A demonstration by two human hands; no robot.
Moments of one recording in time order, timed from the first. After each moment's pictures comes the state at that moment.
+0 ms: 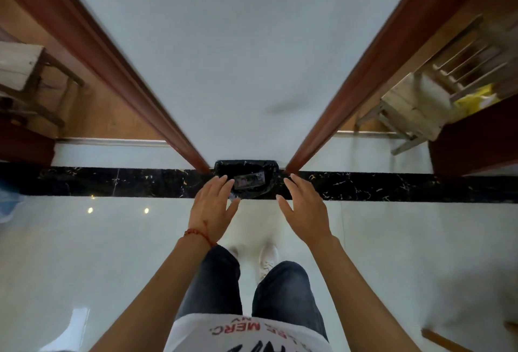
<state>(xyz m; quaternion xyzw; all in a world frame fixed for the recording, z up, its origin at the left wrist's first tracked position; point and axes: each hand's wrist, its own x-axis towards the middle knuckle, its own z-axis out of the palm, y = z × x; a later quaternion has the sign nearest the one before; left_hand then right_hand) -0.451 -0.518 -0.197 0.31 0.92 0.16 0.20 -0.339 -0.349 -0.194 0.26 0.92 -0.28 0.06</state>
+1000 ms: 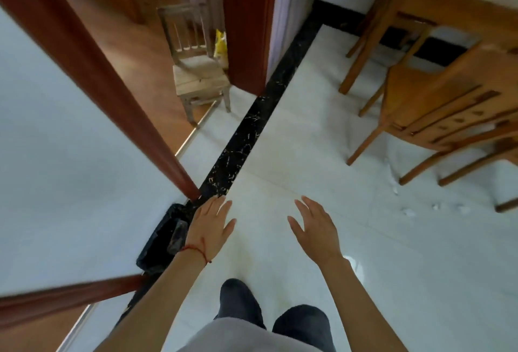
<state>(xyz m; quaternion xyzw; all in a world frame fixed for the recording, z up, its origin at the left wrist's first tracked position) -0.360 -0.452 -0.155 0.77 0.59 -0.03 0.25 -0.127 -0.498 -0.137 0.74 0.64 -0.22 -0.07</state>
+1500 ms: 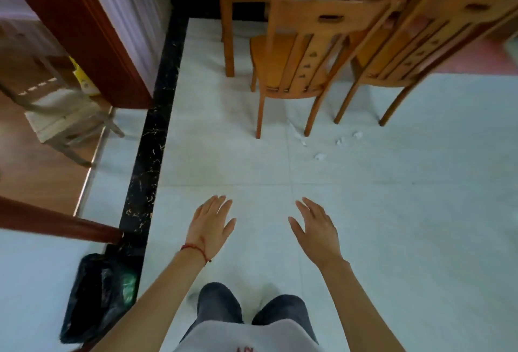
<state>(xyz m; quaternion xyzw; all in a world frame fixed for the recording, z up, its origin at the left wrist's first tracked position) -0.118 -0.536 -0.143 0.89 0.38 -0.06 0.24 0.063 -0.684 -0.125 0.87 0.44 -0.21 -0.12</state>
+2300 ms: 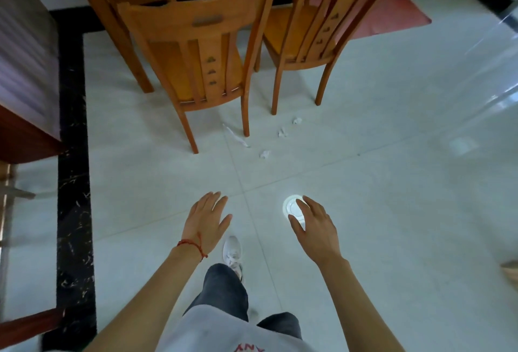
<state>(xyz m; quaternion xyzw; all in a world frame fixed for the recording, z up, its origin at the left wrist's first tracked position) 0.118 -0.532 -0.171 0.94 0.25 -0.12 0.21 0.248 -0.736 -0.150 0.93 0.27 -0.20 -0.16</state>
